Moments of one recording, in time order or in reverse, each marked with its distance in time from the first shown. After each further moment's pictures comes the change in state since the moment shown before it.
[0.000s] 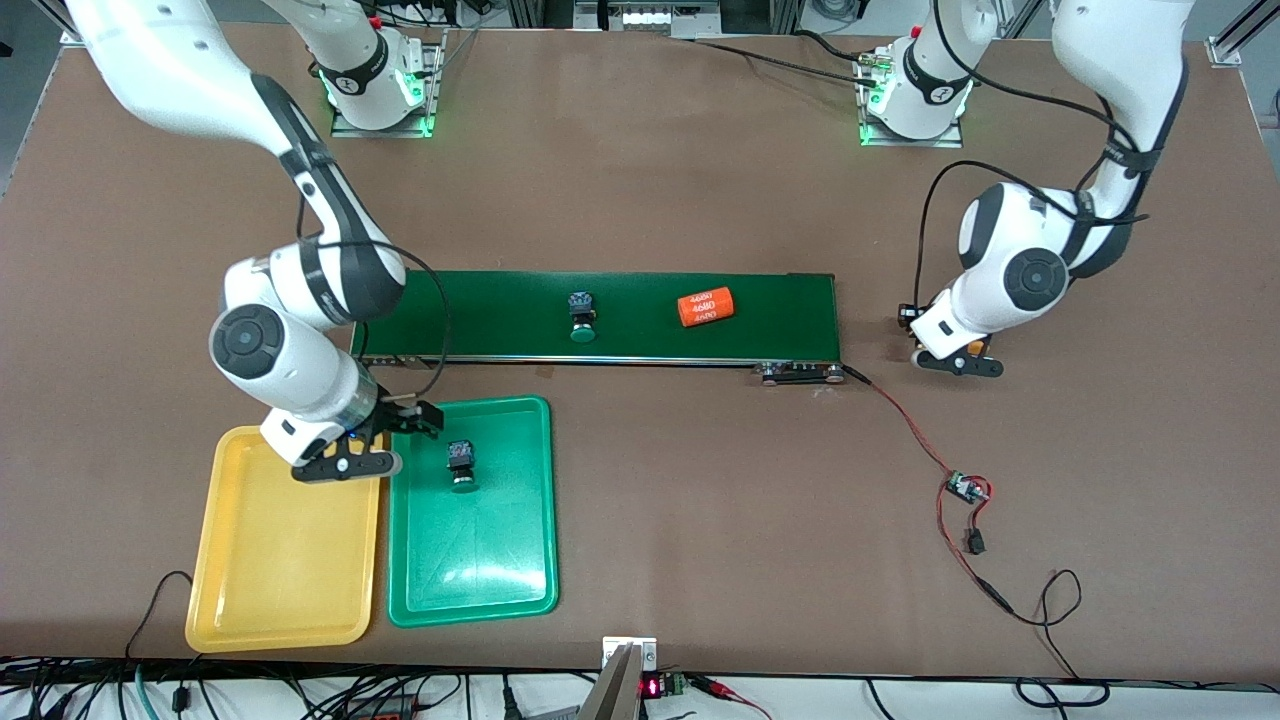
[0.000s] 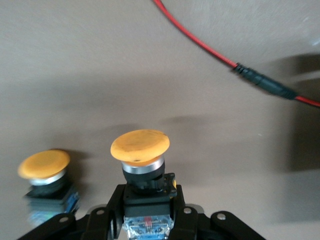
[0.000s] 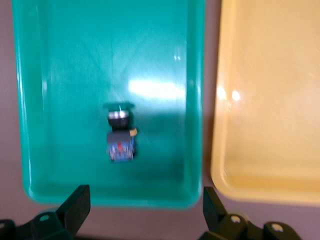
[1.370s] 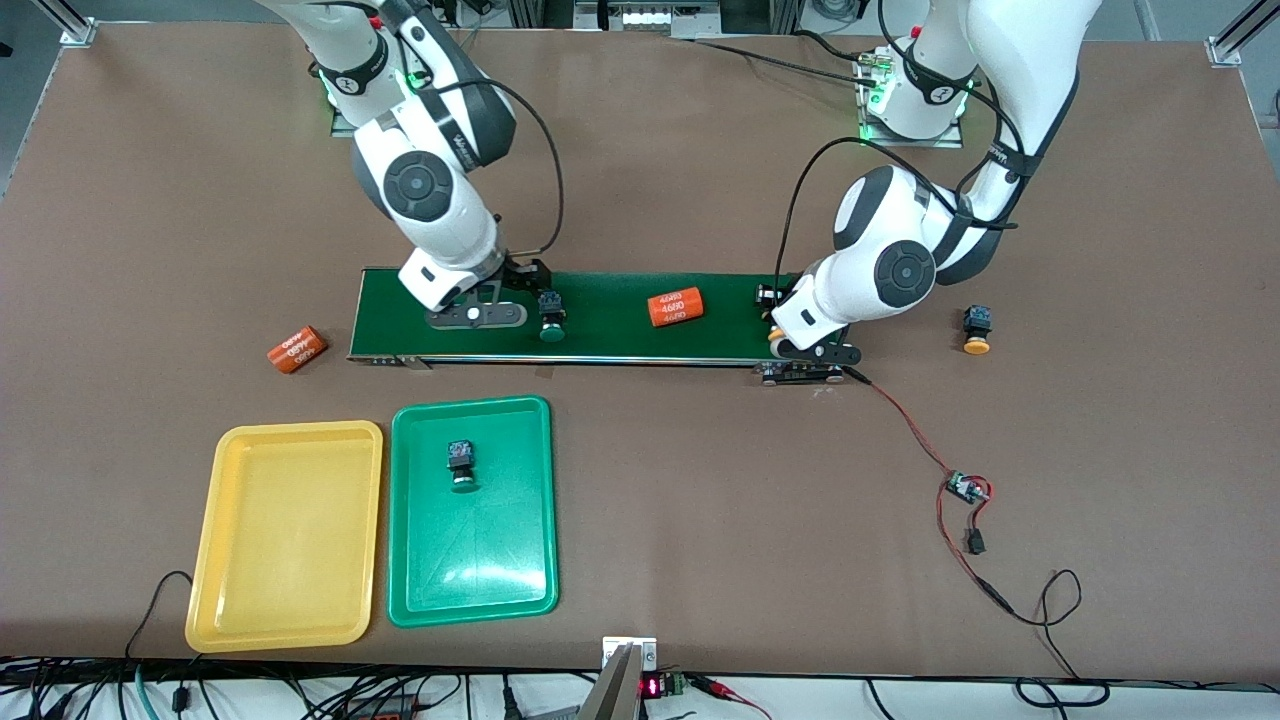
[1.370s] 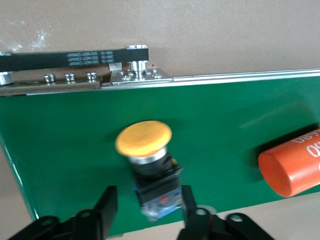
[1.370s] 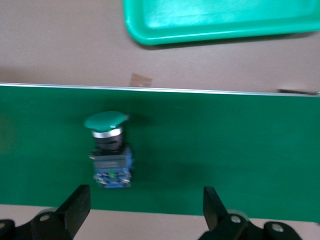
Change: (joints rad) left arm -0.103 0.091 -0.255 0.182 -0.305 -0.044 -0.221; right arm 0.256 -0.256 0.047 -0.434 0.136 0.092 0.346
